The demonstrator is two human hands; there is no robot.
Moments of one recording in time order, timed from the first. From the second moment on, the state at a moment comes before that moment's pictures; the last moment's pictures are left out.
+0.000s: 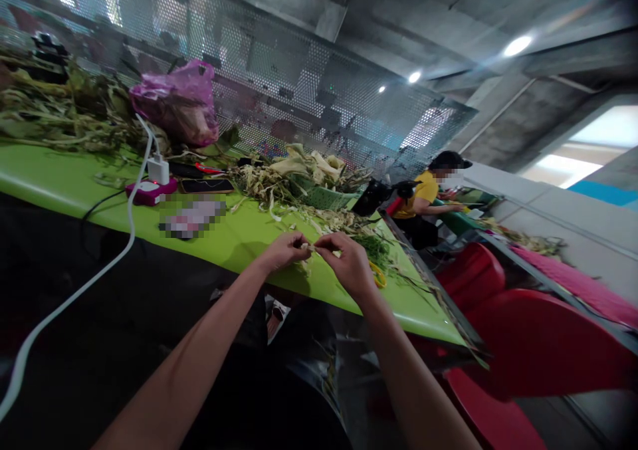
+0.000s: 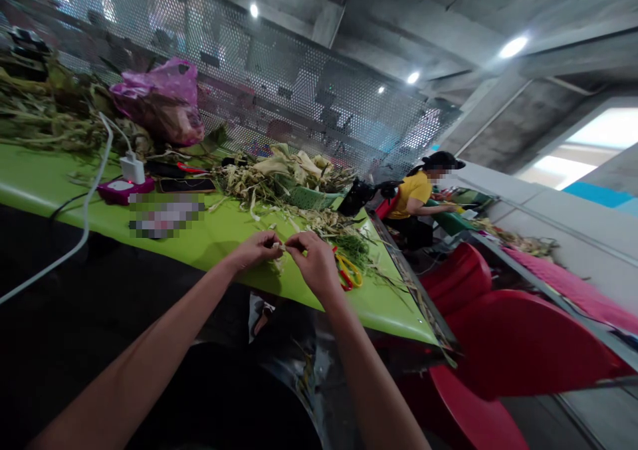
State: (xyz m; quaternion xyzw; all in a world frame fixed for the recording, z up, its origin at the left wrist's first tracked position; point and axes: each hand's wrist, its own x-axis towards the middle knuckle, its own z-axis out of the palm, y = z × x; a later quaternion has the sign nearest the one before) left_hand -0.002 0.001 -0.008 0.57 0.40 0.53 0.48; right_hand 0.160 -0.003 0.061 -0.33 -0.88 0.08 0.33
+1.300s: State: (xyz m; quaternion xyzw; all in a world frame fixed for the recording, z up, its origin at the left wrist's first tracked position) left_hand -0.003 0.003 -0.009 0.56 0.39 0.55 0.49; right_hand 0.149 0.000 0.044 -0.34 -0.85 0.10 0.40
